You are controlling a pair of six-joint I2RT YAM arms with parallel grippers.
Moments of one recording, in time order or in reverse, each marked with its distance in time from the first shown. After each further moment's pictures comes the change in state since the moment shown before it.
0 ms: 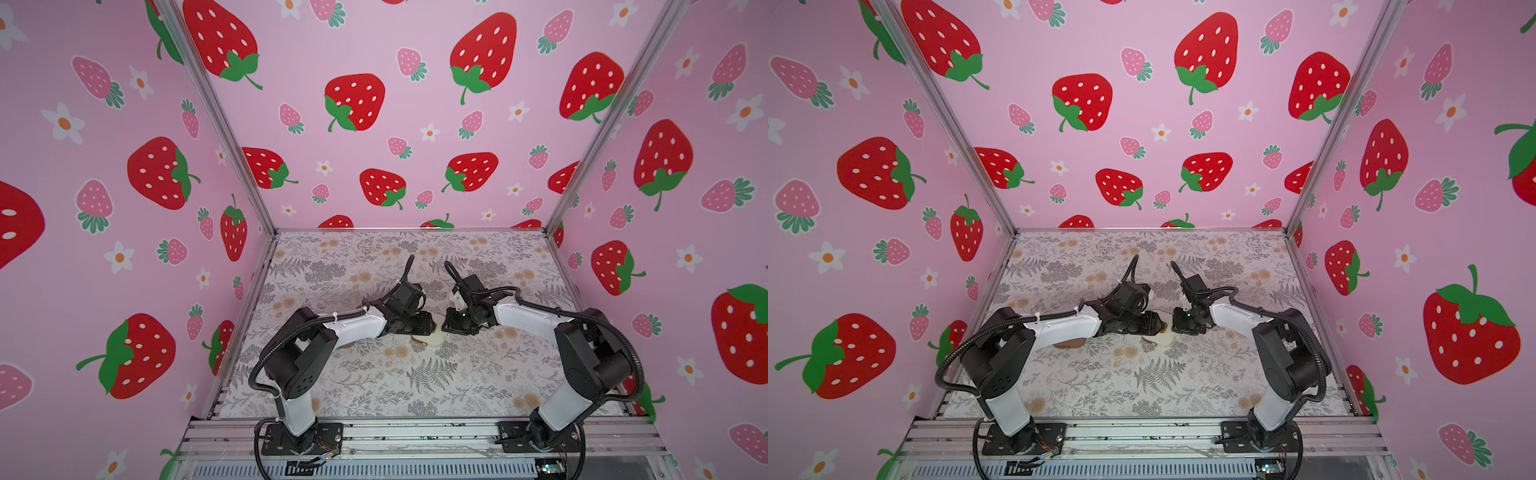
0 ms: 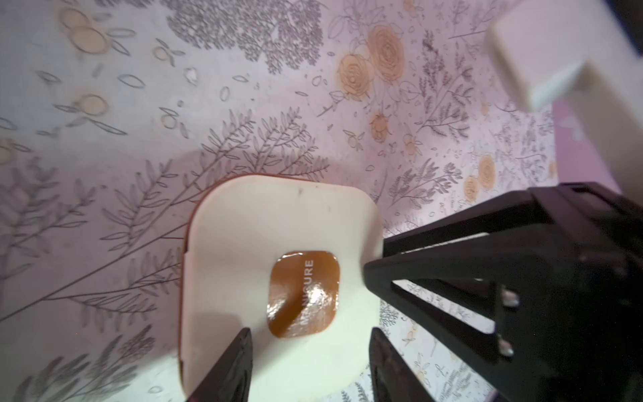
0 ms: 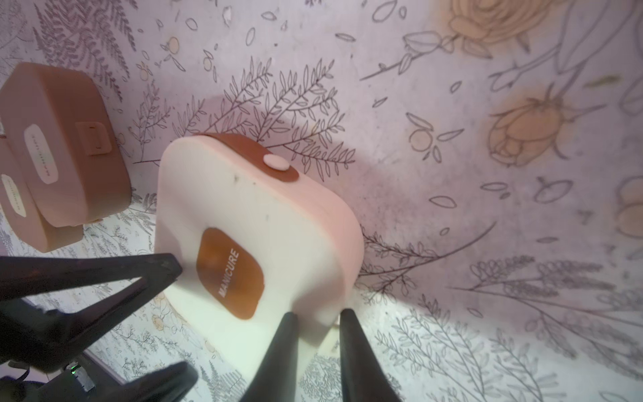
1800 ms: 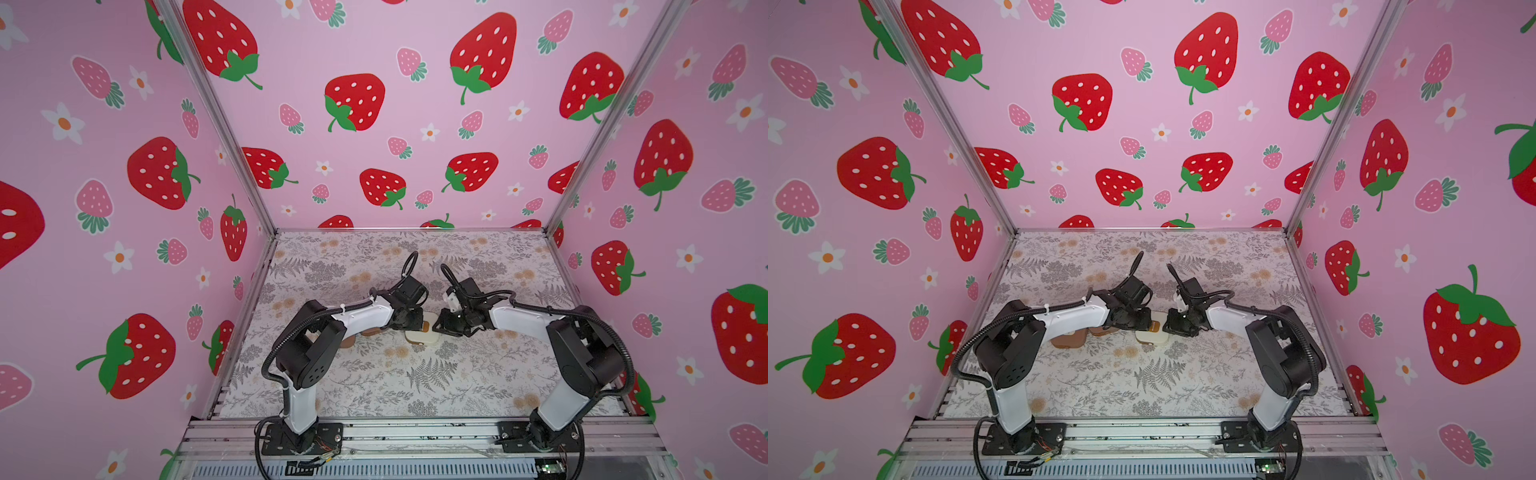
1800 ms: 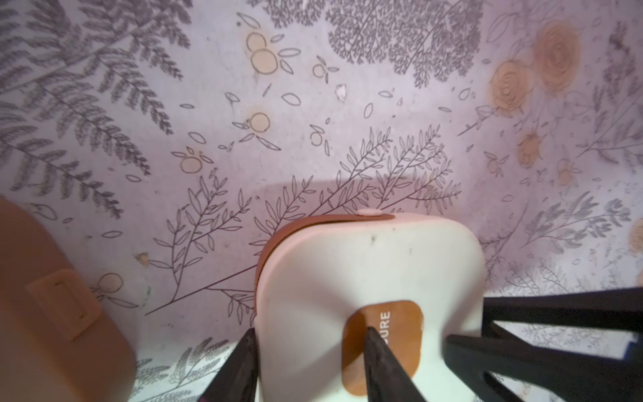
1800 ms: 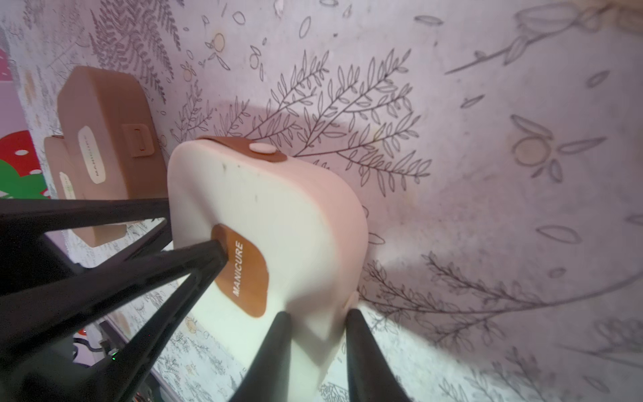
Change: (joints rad) left arm 0.020 0.095 0.121 -0.207 -0.166 0.003; right arm 0.028 0.055 -0.052 0.174 -0.095 0.074
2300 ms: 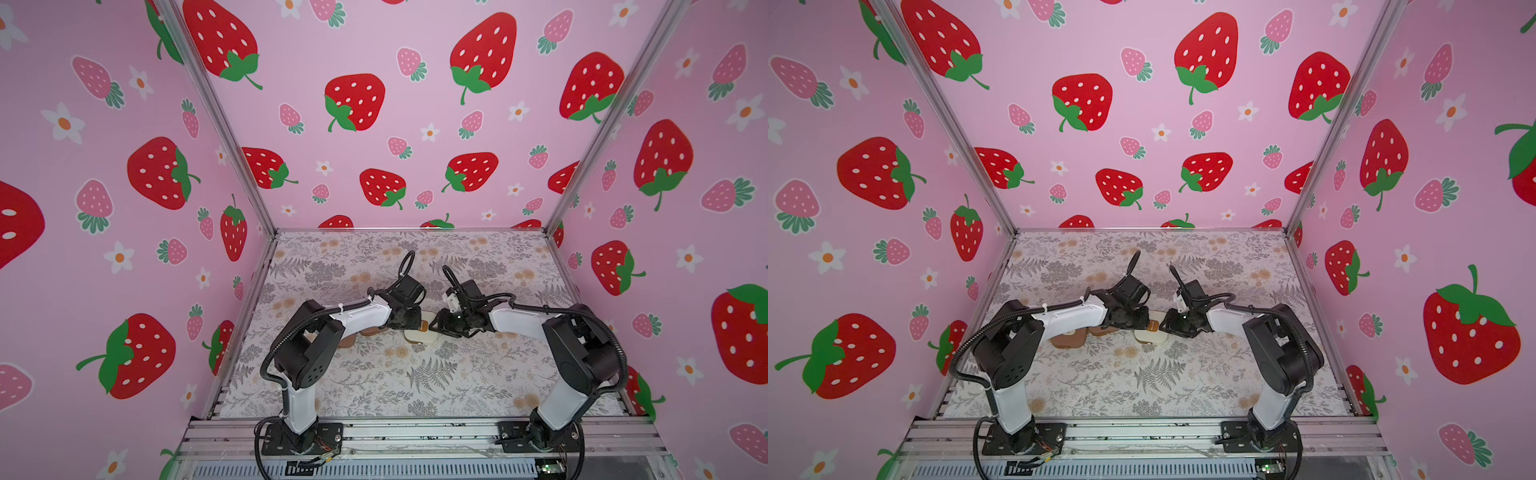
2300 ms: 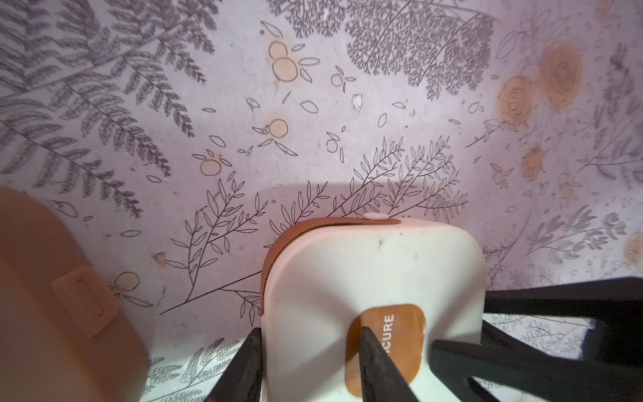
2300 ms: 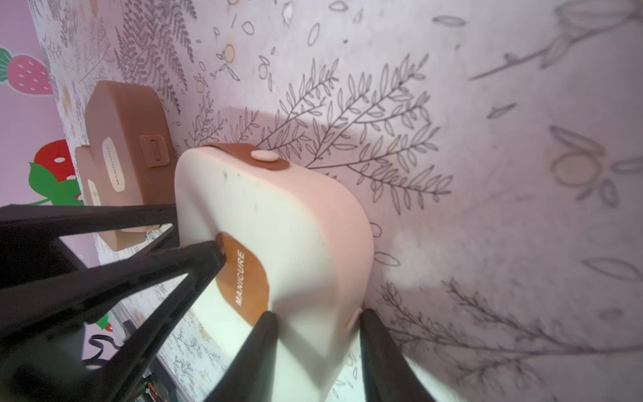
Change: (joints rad) left arm 0.011 -0.013 -0.010 0.007 0.003 -0.014; right arm -0.008 0.006 -0.017 0.069 -0.032 0.013
